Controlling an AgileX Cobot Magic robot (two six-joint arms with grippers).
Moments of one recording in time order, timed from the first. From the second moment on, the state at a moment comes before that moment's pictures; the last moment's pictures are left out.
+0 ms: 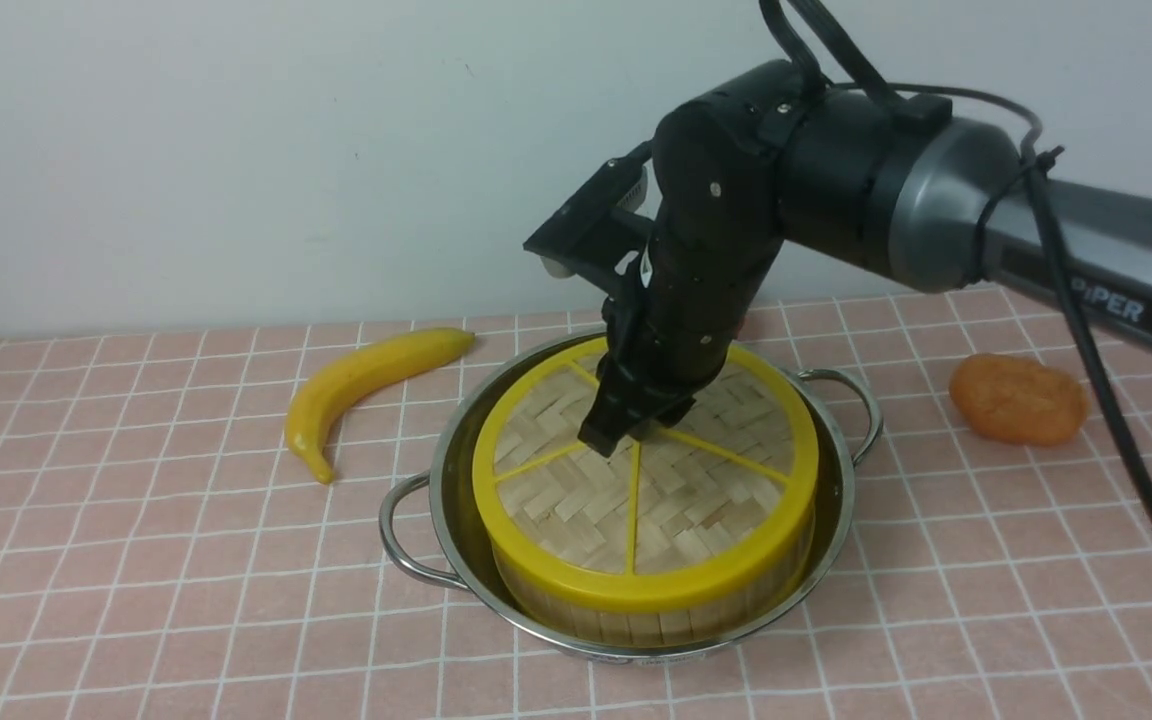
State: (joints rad) right arm 0.66 2.09 -1.88 0.01 1.17 -0.19; left arm 0.12 0.00 0.01 0.06 0.34 -0.09
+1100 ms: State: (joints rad) right arm 0.65 2.04 -1.88 0.06 1.18 -0.21; left arm 0.12 0.00 0.01 0.06 0.34 -0.09
